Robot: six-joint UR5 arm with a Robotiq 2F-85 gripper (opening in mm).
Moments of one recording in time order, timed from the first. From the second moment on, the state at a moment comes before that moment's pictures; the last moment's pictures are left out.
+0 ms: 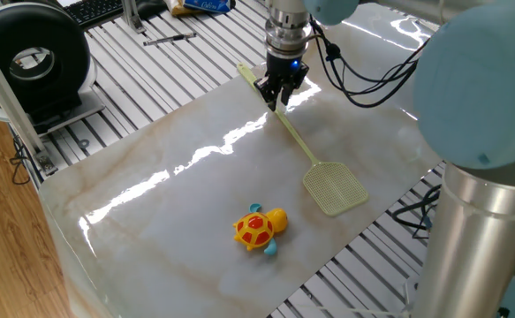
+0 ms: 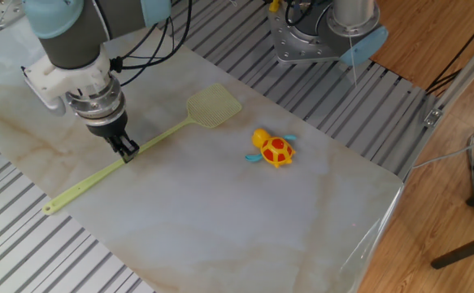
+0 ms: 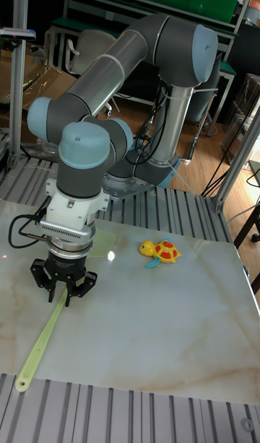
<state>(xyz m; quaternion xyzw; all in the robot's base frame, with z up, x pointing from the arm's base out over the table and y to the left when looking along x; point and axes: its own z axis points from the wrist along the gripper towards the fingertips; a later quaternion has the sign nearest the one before) 0.607 -0.104 0.013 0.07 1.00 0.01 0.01</state>
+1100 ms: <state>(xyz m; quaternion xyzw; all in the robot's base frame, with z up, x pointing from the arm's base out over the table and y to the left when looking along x) 0.607 -0.106 -0.001 0.06 1.00 0.00 0.00</state>
